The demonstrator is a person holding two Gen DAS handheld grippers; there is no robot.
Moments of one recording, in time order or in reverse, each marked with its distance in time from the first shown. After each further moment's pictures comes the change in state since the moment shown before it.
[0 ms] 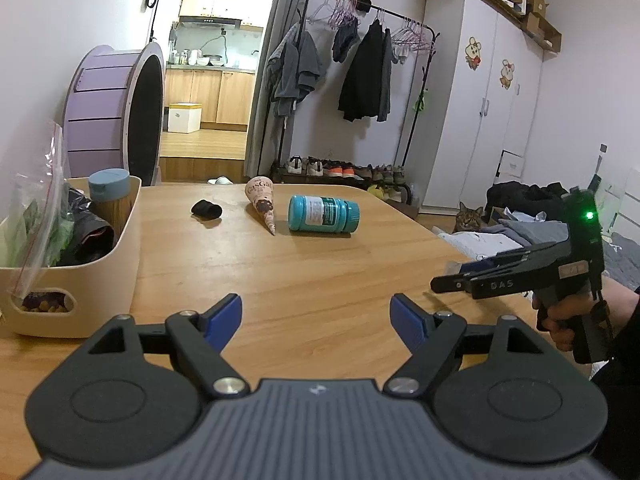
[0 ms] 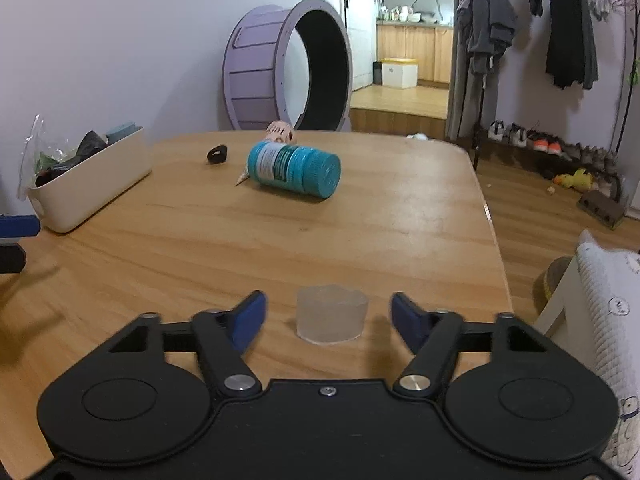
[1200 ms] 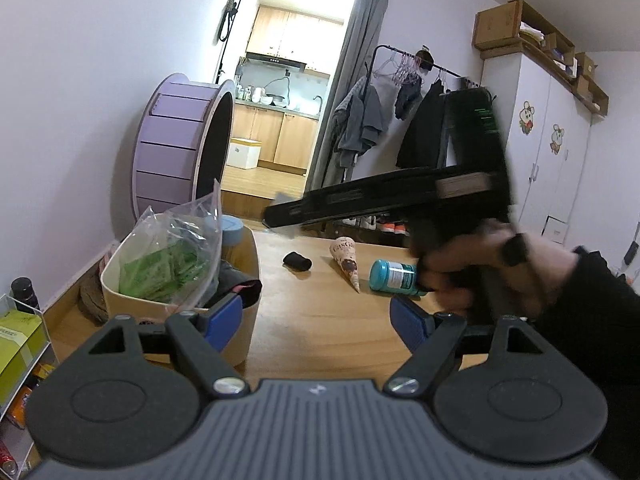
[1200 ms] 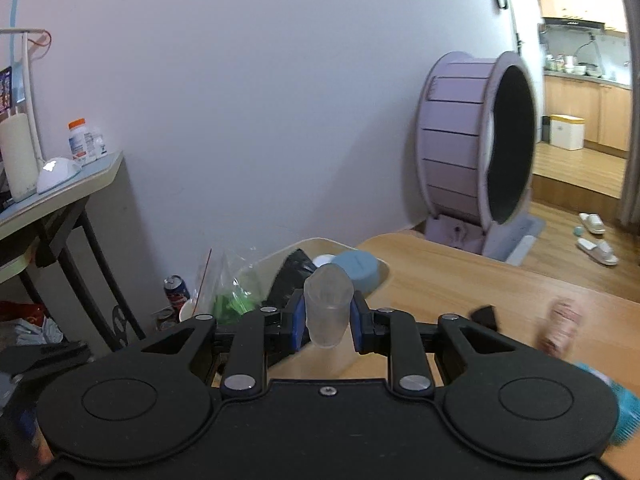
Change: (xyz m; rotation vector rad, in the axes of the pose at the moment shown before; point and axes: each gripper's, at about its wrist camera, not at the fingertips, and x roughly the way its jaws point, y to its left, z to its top) left arm -0.060 0.057 0.012 -0.125 -0.153 0.137; right arm 0.066 0.194 0.157 -0.200 -0.095 0.476
